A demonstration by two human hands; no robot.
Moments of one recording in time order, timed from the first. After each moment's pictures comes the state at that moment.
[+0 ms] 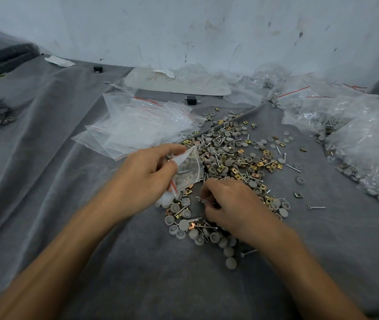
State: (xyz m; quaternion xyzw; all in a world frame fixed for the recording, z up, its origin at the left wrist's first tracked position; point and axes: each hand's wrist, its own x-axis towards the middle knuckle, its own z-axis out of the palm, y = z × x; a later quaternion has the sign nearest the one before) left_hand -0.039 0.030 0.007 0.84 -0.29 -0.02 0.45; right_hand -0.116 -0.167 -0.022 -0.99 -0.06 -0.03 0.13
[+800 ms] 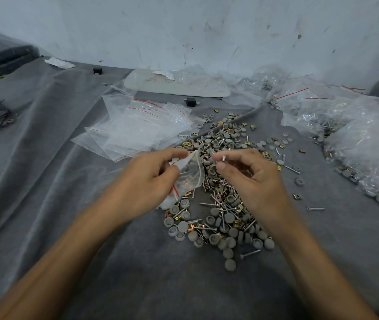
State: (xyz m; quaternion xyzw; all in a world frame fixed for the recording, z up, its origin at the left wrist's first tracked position) left_hand -0.040 0.028 0.004 0.85 -0.30 -0.03 0.44; right_hand -0.122 -0.180 -0.001 -0.81 -0.01 -0.22 0.55
